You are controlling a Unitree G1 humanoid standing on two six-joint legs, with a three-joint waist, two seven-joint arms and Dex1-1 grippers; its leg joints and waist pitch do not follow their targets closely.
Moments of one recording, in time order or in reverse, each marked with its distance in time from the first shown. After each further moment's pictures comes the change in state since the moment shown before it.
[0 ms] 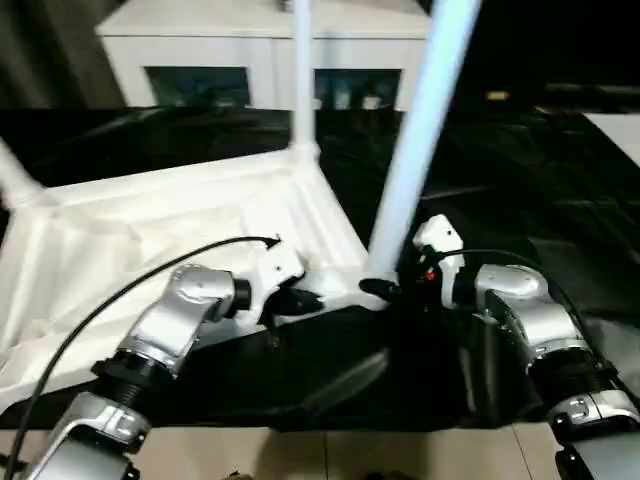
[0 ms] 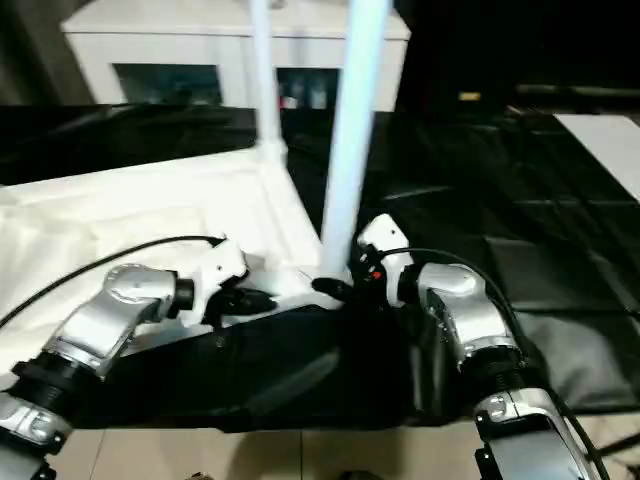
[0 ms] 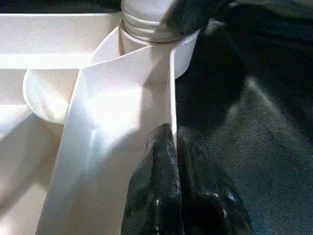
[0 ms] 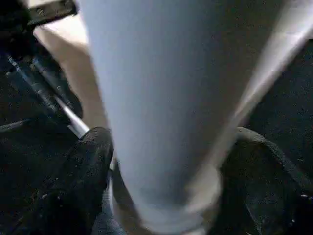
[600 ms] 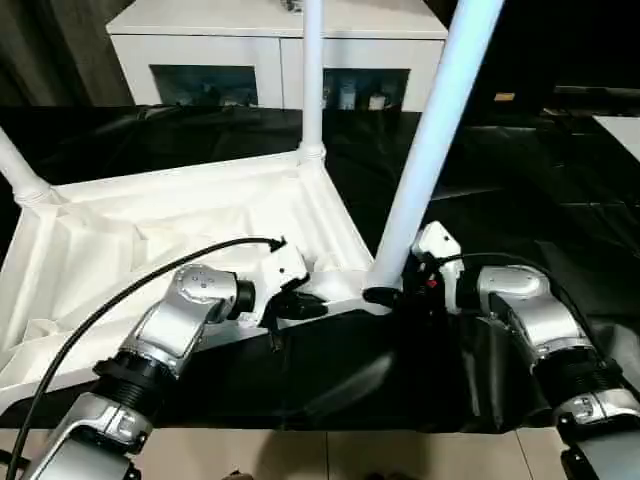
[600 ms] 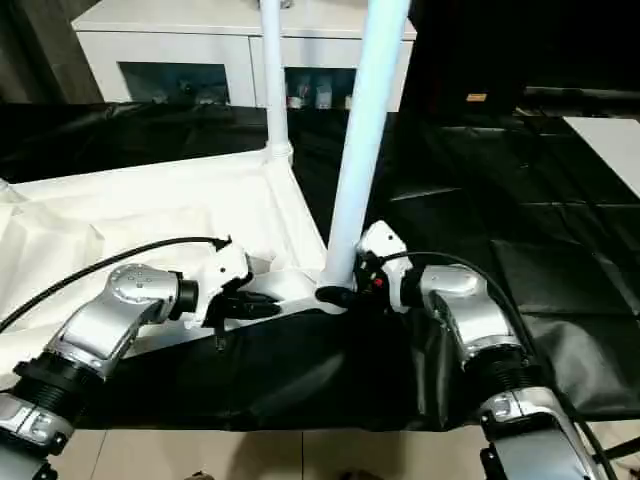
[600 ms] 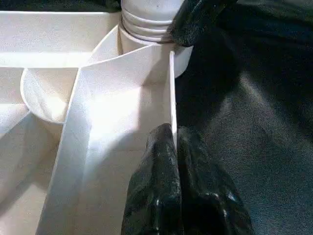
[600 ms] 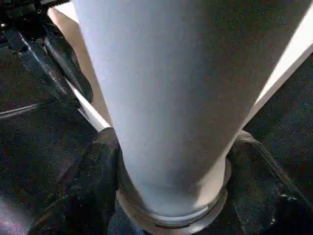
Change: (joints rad) left arm 0.001 0.004 -0.001 -0.012 -0.004 0.016 -0.023; right arm -0.002 -0.026 0.000 0.002 -0.009 0.033 0.073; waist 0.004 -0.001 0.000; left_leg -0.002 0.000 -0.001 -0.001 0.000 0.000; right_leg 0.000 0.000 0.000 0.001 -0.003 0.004
